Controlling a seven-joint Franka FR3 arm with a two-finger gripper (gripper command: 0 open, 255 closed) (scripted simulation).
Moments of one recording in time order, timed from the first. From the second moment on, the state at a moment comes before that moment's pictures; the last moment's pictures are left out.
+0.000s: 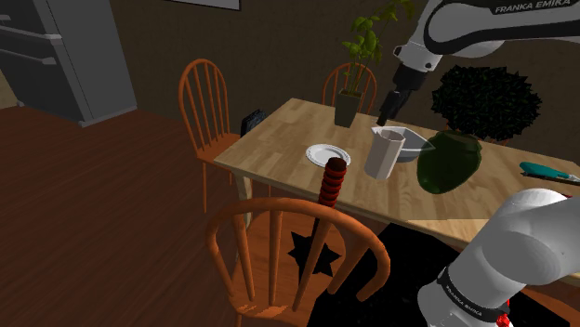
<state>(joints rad) -0.10 -0.62 -0.19 -2.41 -0.06 1.92 -0.36</state>
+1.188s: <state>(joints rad) -0.14 -0.21 -0.44 -2.35 -0.03 2.25 -0.64</state>
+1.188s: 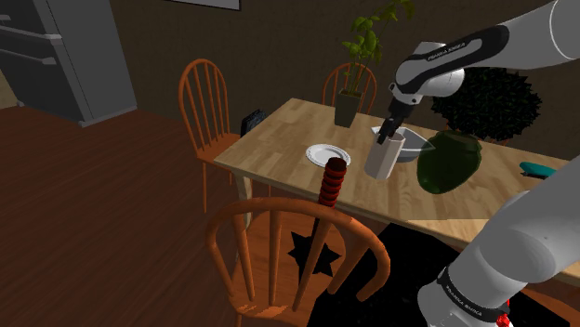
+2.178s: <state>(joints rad) -0.14 -0.16 -0.45 -2.38 -0.01 2.31 -0.65</state>
